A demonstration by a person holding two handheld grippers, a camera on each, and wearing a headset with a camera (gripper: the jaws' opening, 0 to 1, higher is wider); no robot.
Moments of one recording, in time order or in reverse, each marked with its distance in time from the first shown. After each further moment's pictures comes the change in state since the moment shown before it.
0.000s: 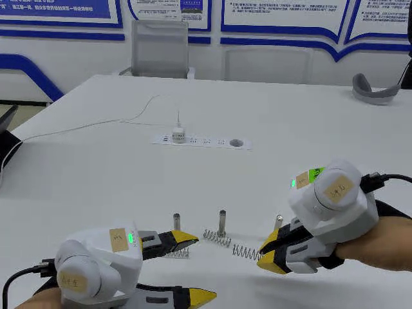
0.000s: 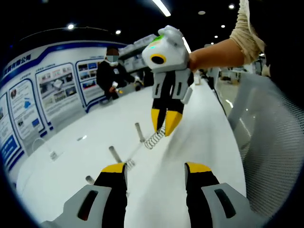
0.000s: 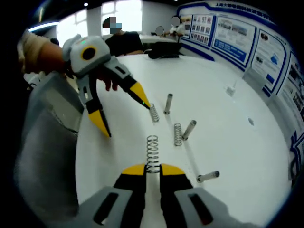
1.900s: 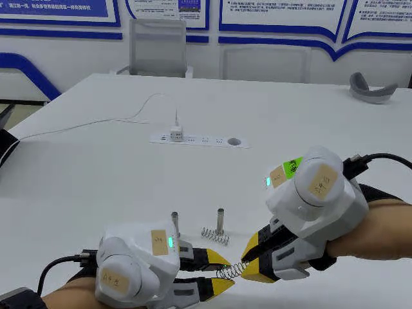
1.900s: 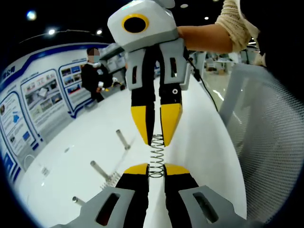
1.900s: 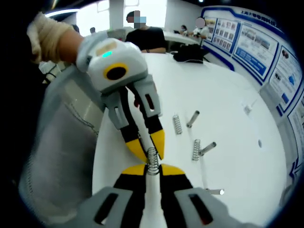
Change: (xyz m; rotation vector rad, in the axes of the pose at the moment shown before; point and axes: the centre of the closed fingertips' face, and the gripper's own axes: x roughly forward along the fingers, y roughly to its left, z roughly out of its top) left arm 0.027 -0.025 0.009 0.101 0.040 -0.105; right arm -0.009 0.039 0.030 -0.152 0.040 0.104
